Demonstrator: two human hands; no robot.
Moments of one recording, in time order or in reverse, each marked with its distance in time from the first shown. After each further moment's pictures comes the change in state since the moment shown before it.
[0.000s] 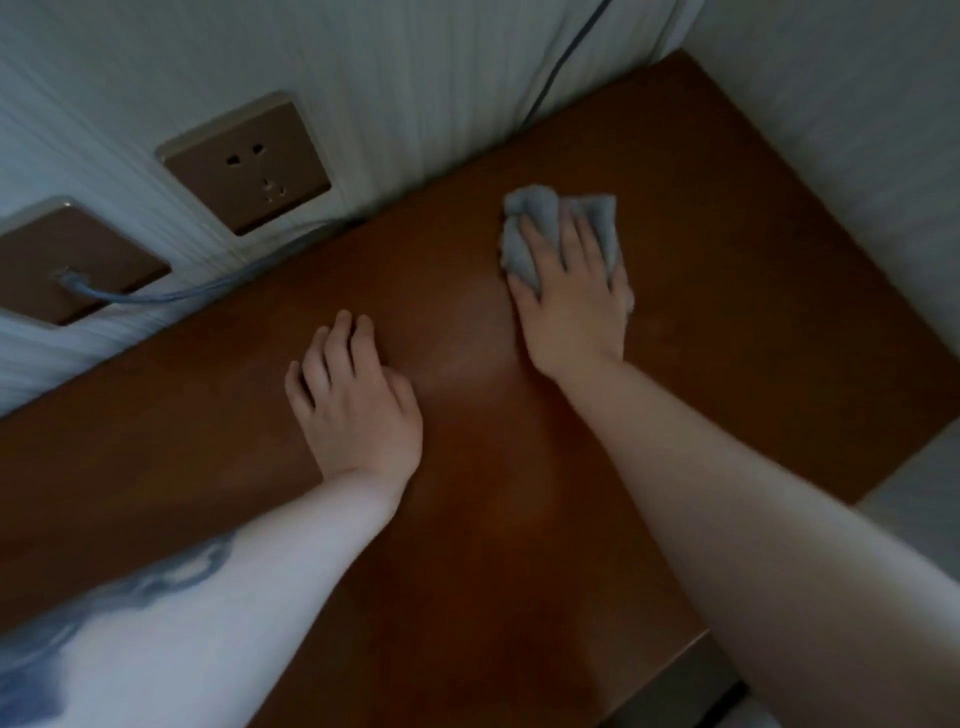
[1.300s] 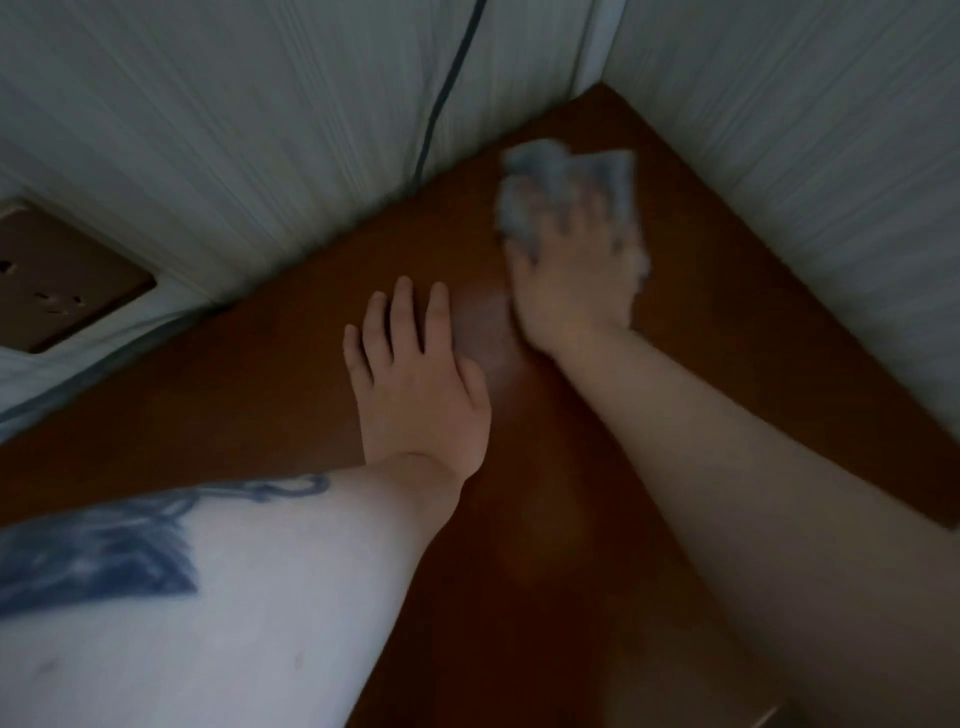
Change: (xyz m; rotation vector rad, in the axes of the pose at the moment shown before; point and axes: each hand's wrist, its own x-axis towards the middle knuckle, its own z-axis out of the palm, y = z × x) left_hand 0.056 0.150 0.050 0.075 0.001 0.219; right_hand 0.104 0.086 -0.015 0.002 0.053 0.077
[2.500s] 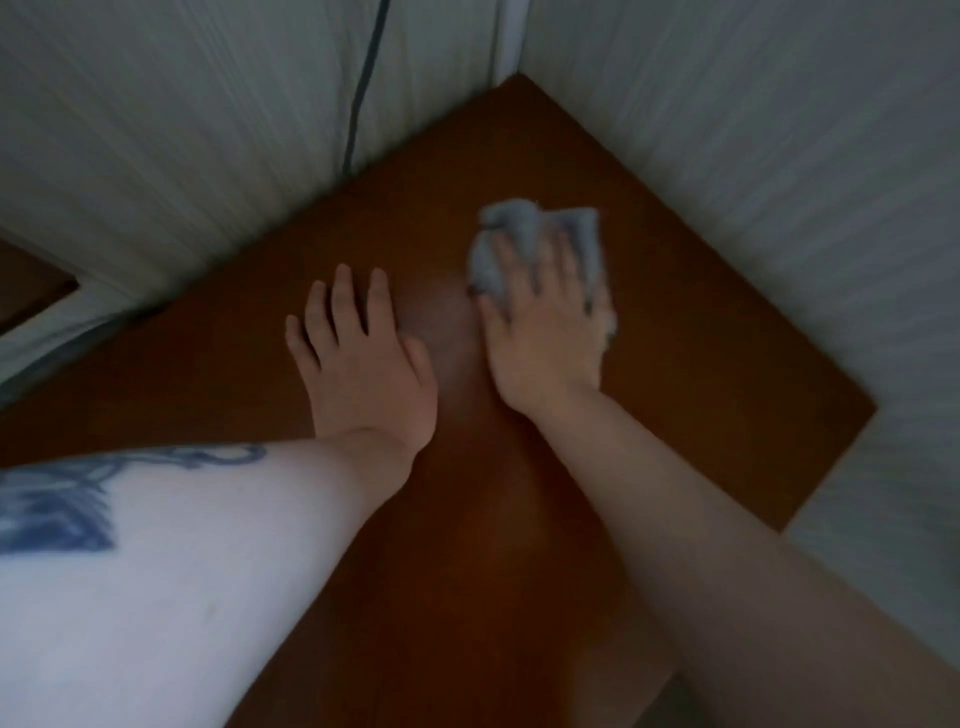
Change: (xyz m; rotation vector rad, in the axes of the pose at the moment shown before) left_hand -0.005 0.000 -0.004 -0.010 -0.046 0.009; right_hand -0.078 0.020 -0.011 0.013 -0.060 0.102
